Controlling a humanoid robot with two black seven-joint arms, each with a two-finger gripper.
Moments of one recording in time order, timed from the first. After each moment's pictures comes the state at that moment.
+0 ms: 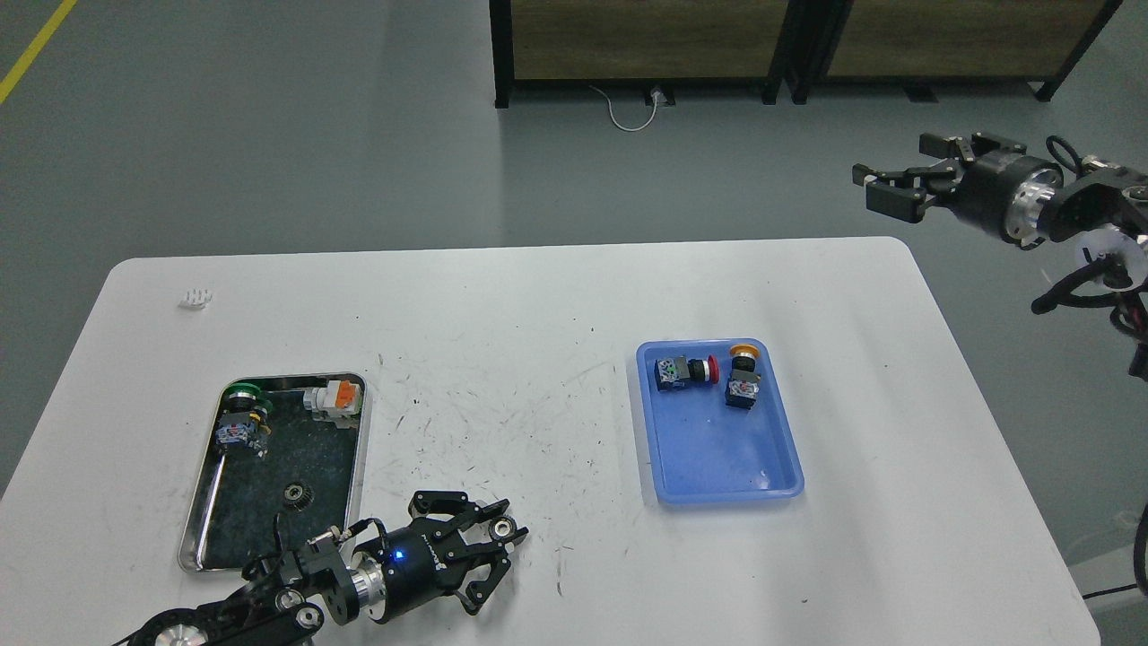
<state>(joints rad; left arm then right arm) -0.36 0.24 -0.26 -1.05 0.95 -0.06 -0.25 0.93 -0.61 0.63 0.53 -0.56 0.52 -0.01</state>
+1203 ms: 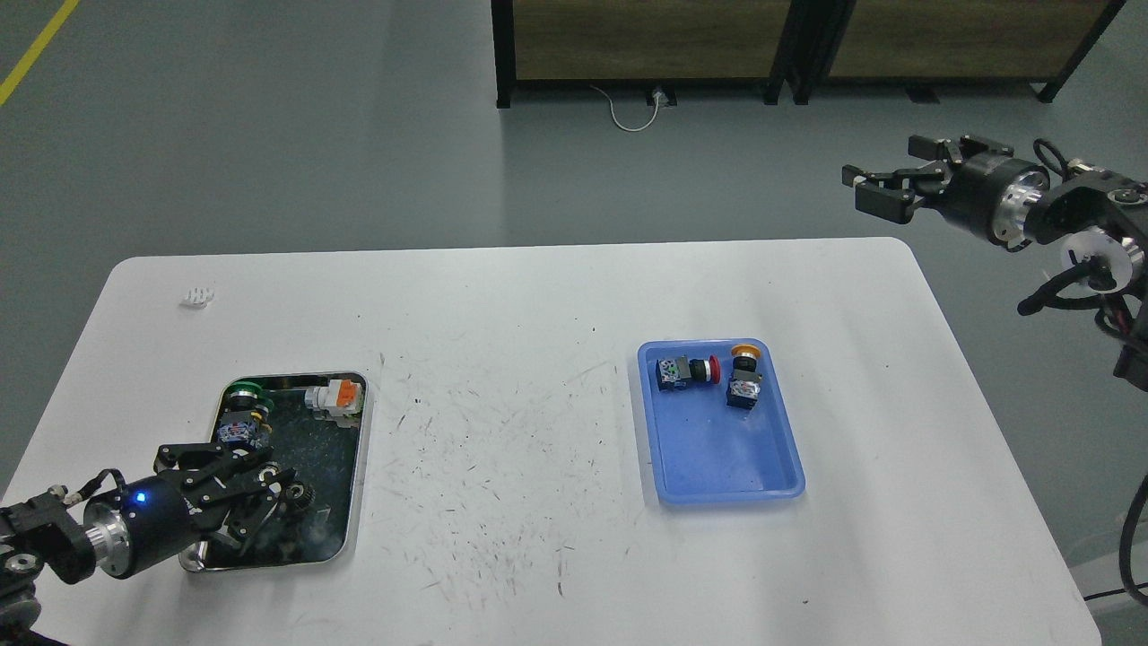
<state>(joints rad) -0.36 0.79 -0.32 -1.20 0.69 -0.15 -0.23 0.93 -0.58 0.64 0.53 -0.56 0.52 -0.01</state>
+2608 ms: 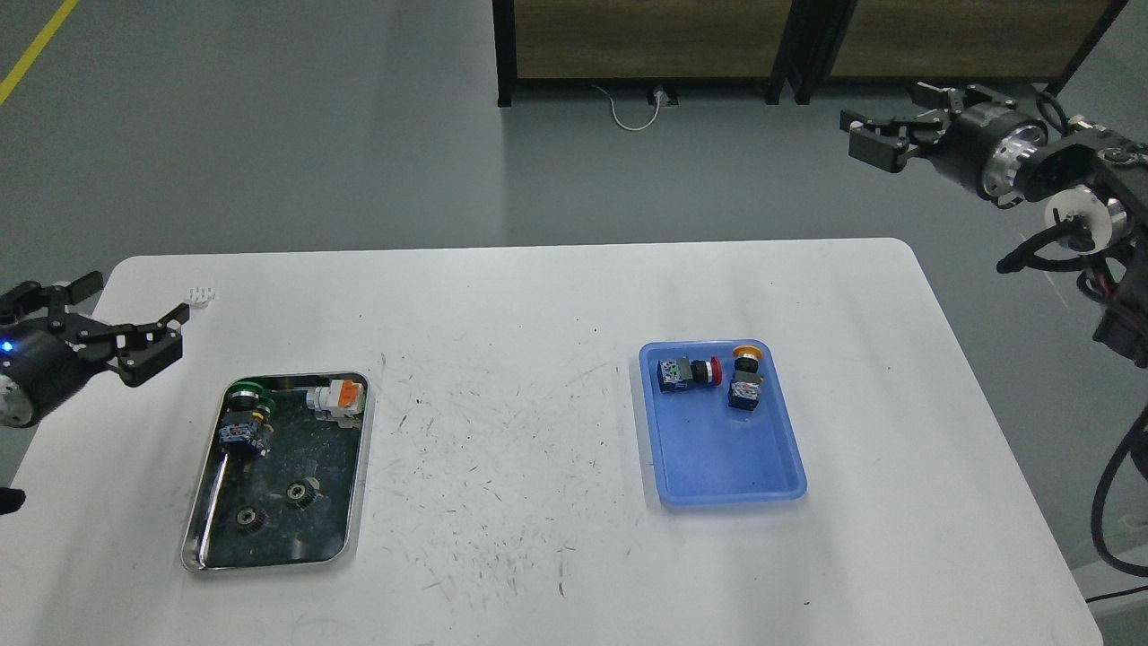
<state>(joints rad) -0.54 0.88 -0.67 -1.15 0.51 -0.05 -0.17 1.02 -0.55 0.68 0.53 -0.56 0.35 -0.02</state>
